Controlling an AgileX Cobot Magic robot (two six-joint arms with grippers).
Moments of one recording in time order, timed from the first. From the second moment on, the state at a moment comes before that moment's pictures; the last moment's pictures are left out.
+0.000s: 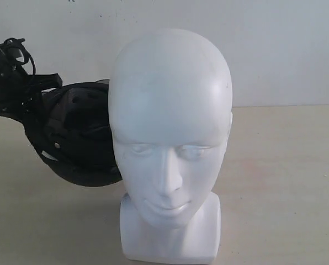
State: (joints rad) left arm 0.06 1.89 -1.60 -0.16 1.01 -0.15; right arm -0.16 0.01 0.00 0.13 0.29 0.00
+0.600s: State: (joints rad) left arm 0.06 1.32 -0.91 -0.14 0.70 -0.72; right arm -0.16 0.01 0.00 0.13 0.29 0.00
